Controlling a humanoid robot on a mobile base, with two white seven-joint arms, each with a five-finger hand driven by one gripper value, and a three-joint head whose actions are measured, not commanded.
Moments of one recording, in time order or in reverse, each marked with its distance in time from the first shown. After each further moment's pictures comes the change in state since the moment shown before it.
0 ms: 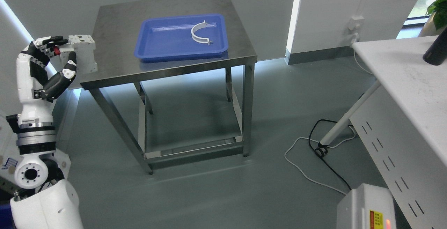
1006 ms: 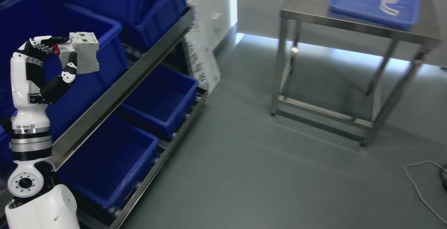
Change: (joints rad) left arm 0.019 -0.004 -0.014 -0.090 0.064 -0.089 -0.088; right arm 0.000 0.000 0.000 0.000 0.000 0.000 0.000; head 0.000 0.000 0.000
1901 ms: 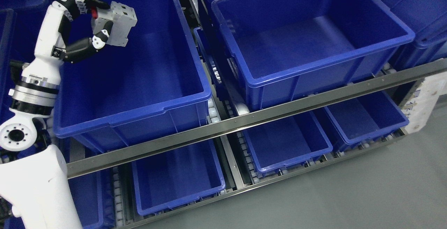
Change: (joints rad) left arm -0.201 0.097 -0.154 0.047 -0.184 0.155 -0.183; right arm 0.000 0.000 0.000 0.000 0.000 0.000 0.000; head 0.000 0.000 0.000
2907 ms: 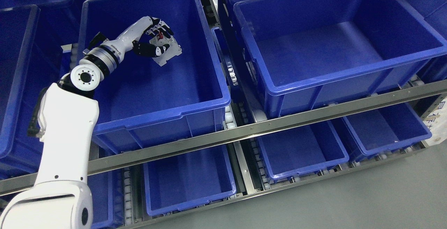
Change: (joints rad) left arm -0.380 0.036 -0.352 0.775 -0.448 0.007 0.141; right arm 0.000 0.000 0.000 0.000 0.000 0.000 0.000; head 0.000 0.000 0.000
